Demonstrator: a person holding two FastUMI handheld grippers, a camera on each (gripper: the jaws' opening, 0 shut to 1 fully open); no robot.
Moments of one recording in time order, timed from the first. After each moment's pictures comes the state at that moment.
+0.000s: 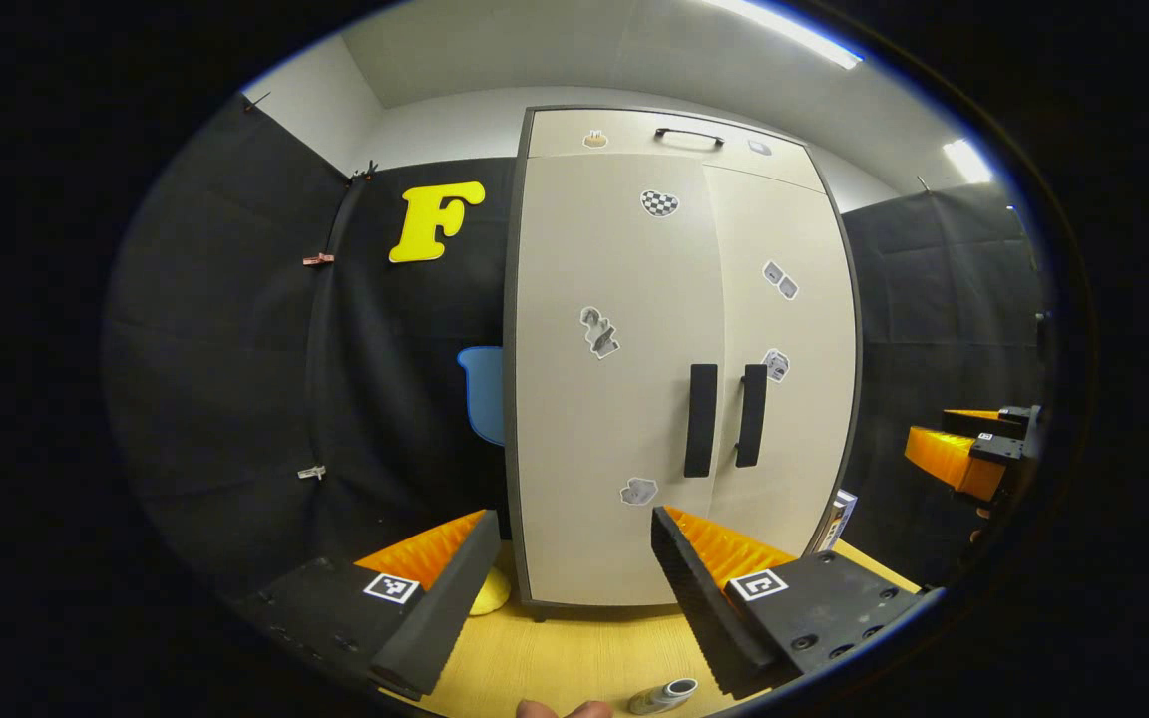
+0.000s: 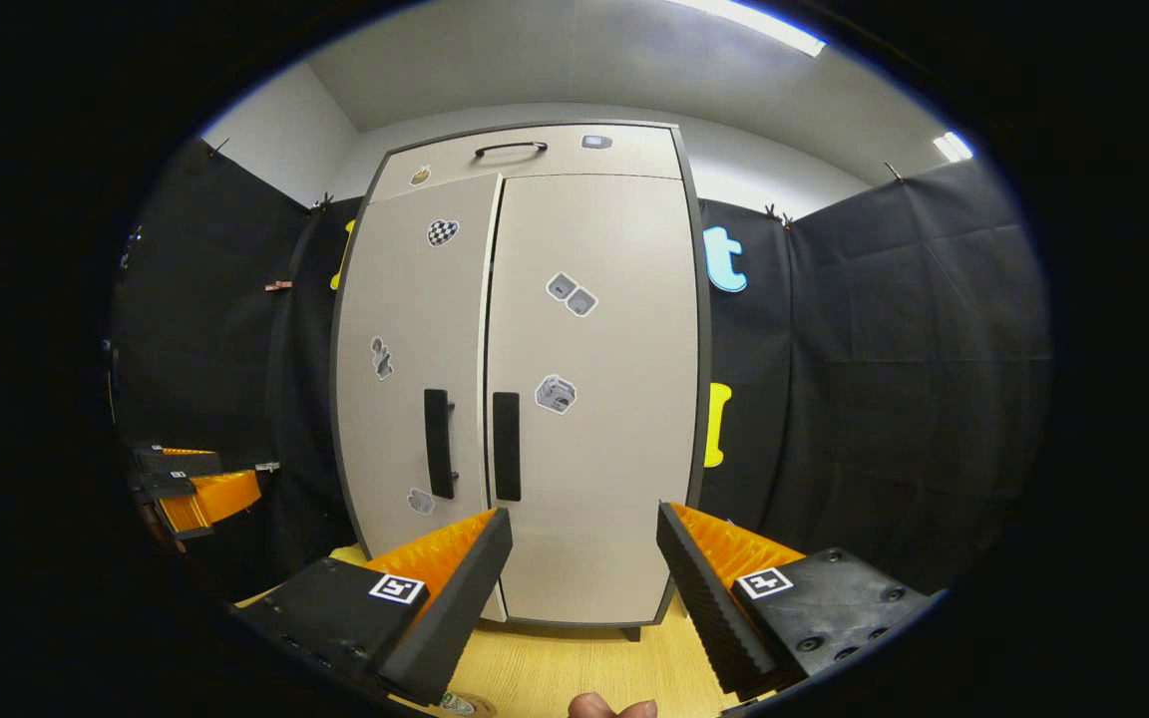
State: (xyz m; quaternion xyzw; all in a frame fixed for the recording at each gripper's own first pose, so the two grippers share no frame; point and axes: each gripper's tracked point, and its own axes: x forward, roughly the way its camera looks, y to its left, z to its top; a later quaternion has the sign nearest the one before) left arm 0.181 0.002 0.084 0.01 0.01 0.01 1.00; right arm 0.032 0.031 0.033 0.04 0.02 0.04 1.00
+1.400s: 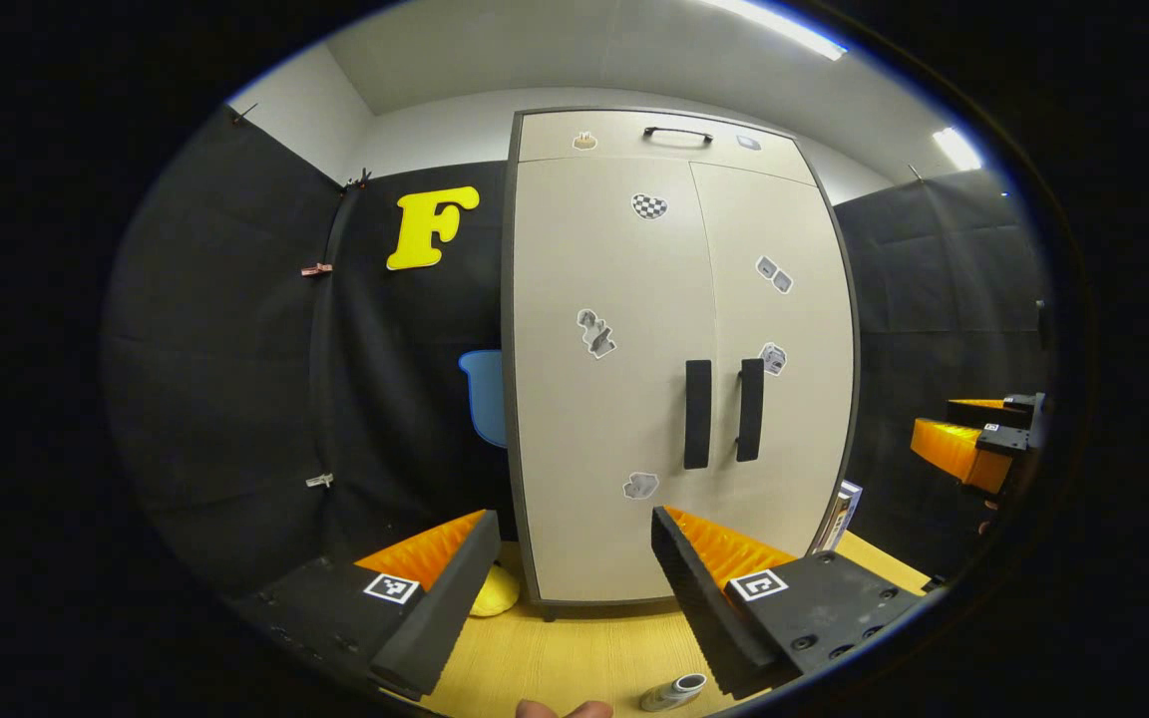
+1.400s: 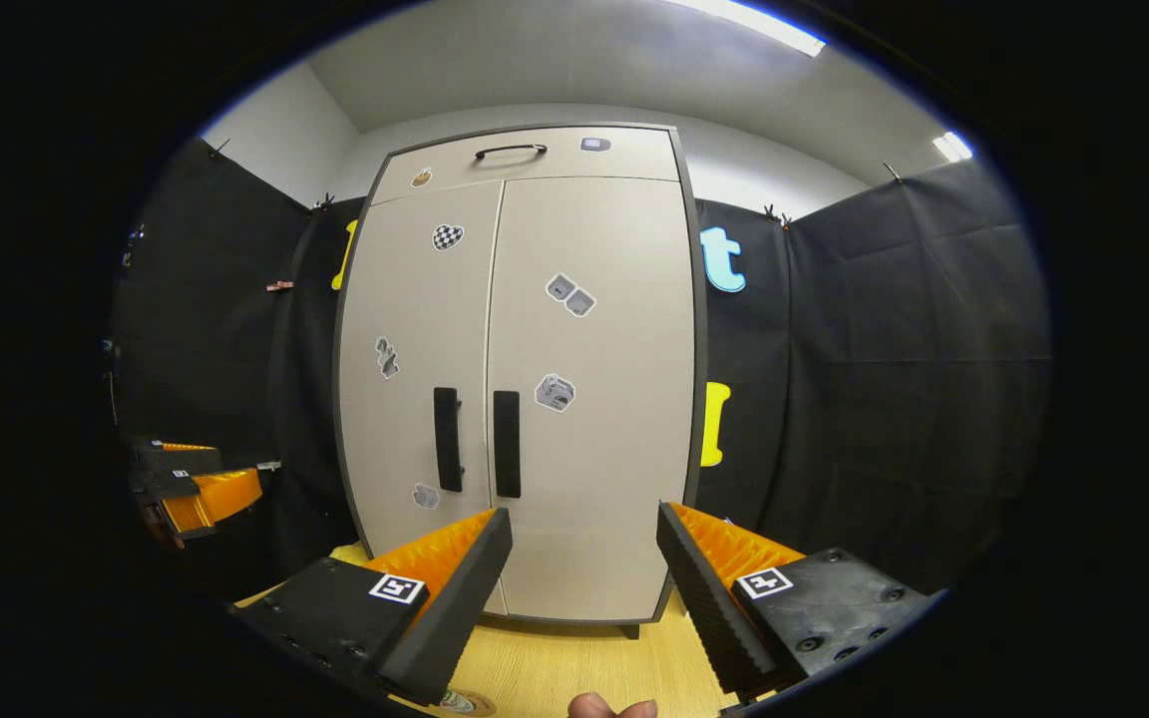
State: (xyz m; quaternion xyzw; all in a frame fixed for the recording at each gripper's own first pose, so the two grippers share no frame) left arm 0.173 0.001 0.084 0.03 0.02 0.02 1.00; right arm 0.022 0.027 0.033 0.04 0.02 0.04 1.00
